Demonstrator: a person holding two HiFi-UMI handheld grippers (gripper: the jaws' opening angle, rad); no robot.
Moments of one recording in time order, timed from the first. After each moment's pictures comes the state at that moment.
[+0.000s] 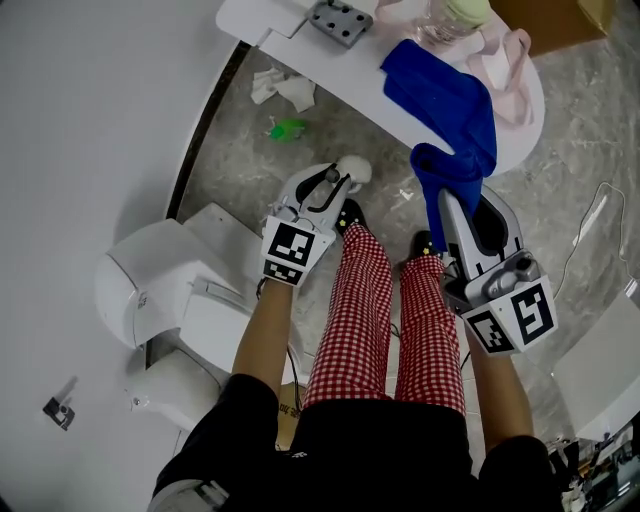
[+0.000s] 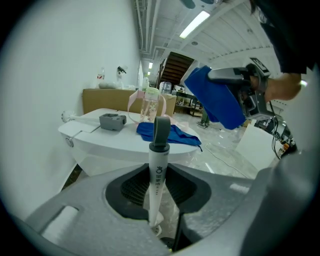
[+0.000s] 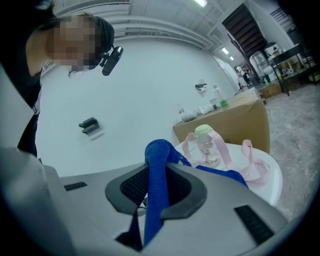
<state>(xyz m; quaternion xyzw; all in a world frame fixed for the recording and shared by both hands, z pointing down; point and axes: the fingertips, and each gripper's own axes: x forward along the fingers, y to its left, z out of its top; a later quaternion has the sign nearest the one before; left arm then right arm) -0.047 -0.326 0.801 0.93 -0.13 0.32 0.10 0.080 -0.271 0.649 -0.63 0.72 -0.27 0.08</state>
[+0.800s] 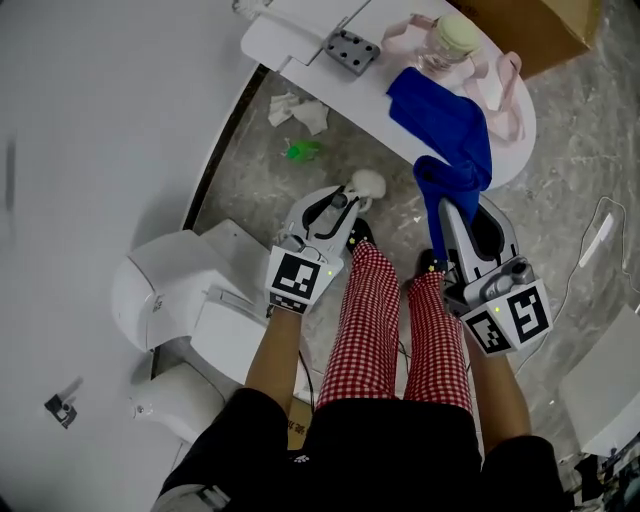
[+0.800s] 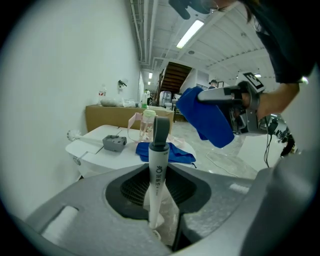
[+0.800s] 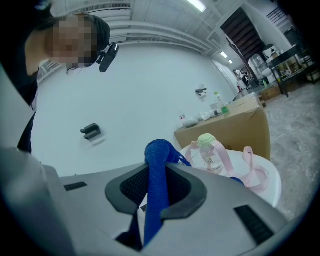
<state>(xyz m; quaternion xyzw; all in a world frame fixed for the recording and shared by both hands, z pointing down) -0.044 -0.315 0.721 0.95 -0.15 0.28 0.08 0.081 -0.267 0.615 -0.64 0.72 -0.25 0.10</state>
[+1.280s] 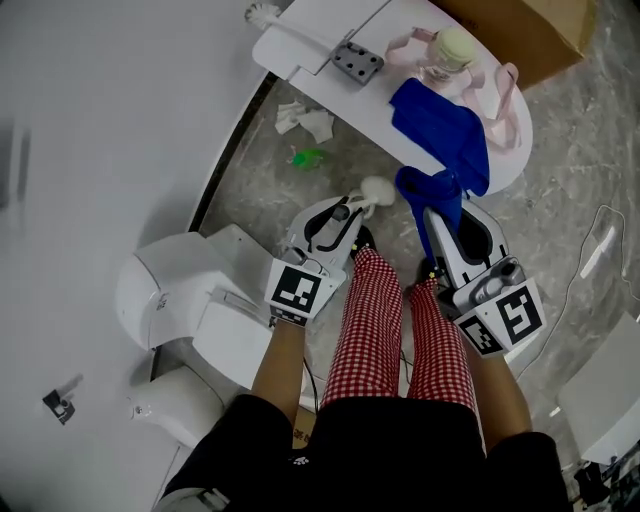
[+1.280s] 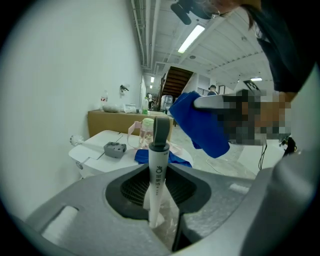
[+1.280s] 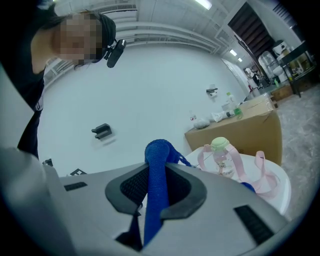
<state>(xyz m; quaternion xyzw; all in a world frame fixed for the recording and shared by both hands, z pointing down) -0.046 -0.303 0.684 0.95 -0.16 0.26 0.08 0.057 -0.269 0.591 -0.60 0.76 -0.23 0.10</state>
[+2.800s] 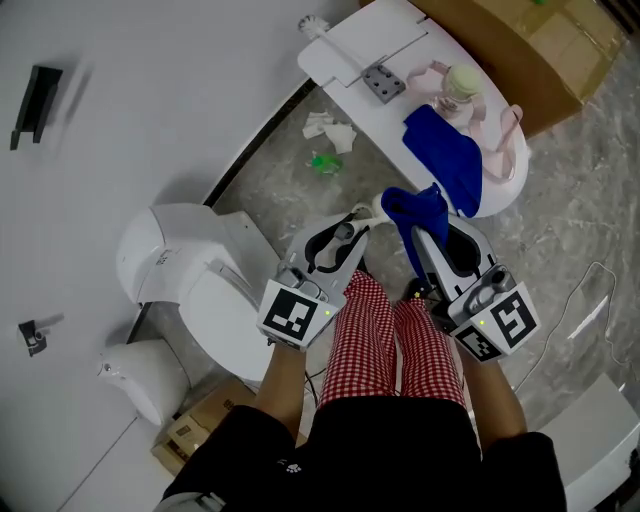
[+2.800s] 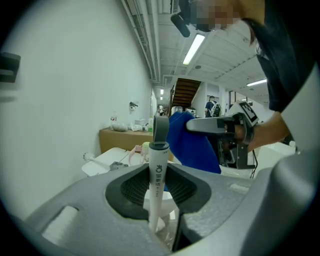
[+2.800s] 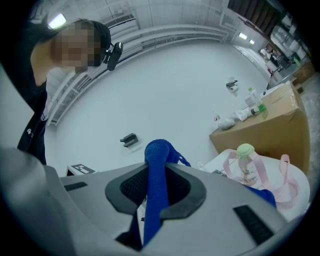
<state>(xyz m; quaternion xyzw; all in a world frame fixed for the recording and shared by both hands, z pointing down) -0.030 -0.246 0.575 0.95 -0.25 0.19 0.07 0.050 -0.230 0.524 -0.48 0.84 -0.22 0.14</state>
